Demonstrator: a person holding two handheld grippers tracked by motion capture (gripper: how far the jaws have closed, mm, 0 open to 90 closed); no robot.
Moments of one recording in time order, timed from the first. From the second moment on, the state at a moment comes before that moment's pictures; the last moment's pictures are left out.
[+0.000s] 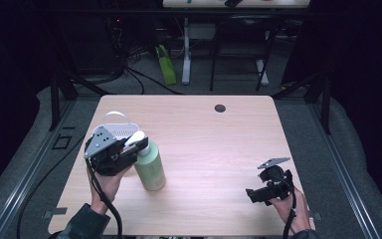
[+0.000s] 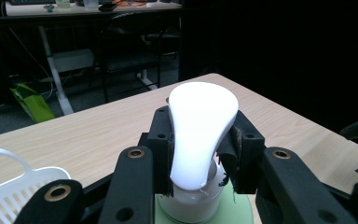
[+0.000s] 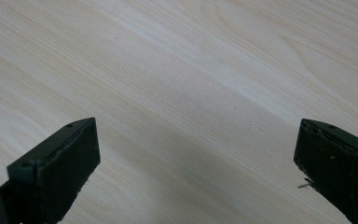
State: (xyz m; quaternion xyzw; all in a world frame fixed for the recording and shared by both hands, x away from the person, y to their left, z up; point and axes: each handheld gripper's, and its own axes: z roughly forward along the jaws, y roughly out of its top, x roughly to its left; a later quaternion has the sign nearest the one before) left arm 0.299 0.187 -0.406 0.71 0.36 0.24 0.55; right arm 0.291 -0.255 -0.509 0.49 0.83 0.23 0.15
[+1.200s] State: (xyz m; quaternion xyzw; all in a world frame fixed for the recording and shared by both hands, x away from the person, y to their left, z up) left arm 0.308 0.206 -0.371 0.72 0.35 0.24 0.55; right arm 0.291 -0.254 -0.511 0.48 0.84 0.22 0.15
